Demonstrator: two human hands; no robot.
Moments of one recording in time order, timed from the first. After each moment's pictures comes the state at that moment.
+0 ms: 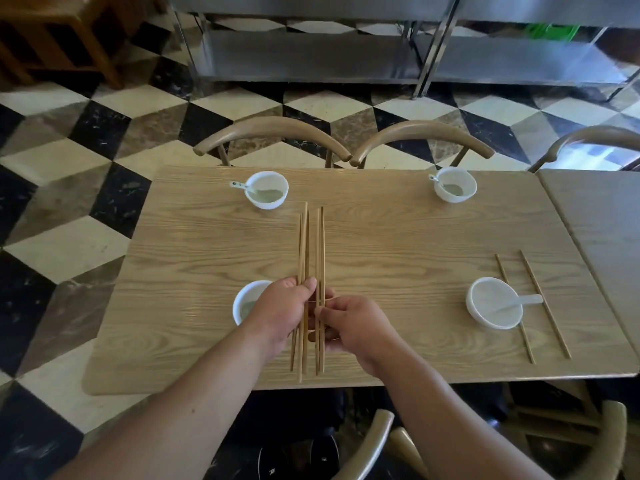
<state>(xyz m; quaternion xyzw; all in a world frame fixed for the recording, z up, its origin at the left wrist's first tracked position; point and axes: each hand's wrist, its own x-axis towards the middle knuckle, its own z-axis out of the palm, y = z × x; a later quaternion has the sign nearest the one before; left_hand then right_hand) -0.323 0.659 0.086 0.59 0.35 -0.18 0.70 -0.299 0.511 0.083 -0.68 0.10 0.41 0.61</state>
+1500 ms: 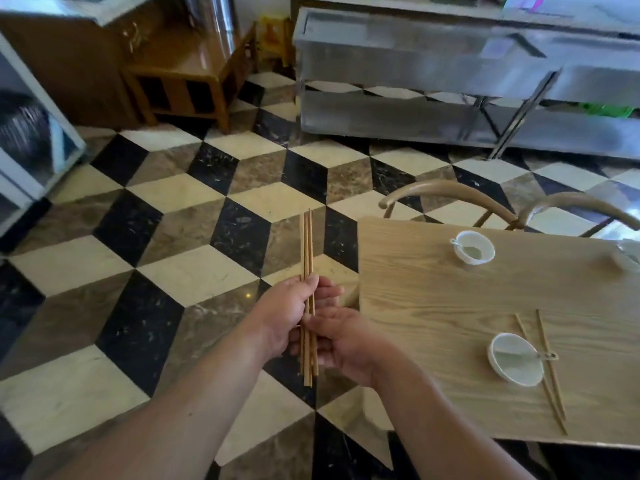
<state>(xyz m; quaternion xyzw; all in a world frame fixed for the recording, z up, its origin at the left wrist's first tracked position) -0.502 1.216 0.175 0.57 0.32 -0.12 0.75 -0.473 1.079 0.161 -0.62 0.05 0.49 0.61</state>
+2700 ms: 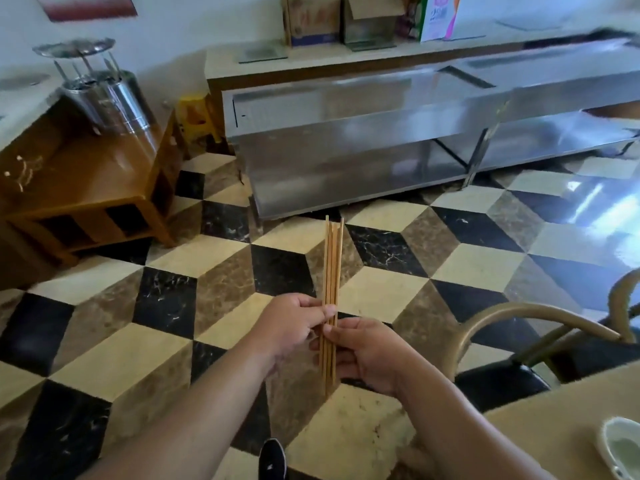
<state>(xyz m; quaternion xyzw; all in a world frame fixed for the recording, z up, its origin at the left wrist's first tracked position) 0.077 1.491 0.196 0.79 0.15 -0.18 0.57 0.075 1.319 0.164 -0.61 0.10 0.38 0.69</state>
